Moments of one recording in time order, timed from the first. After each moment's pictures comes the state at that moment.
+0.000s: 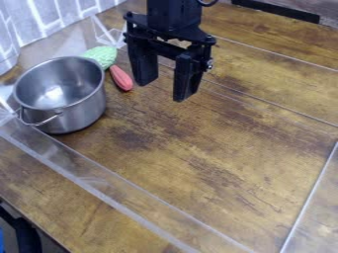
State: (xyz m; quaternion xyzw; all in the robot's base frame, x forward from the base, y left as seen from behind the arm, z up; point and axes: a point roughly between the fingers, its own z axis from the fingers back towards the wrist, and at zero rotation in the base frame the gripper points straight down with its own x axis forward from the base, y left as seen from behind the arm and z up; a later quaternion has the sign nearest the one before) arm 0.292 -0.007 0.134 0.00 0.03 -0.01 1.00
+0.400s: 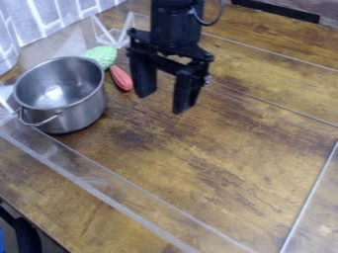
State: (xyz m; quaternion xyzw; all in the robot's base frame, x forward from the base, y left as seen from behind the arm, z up) arm 0.299 0.014 0.111 0.01 0.05 0.00 1.00
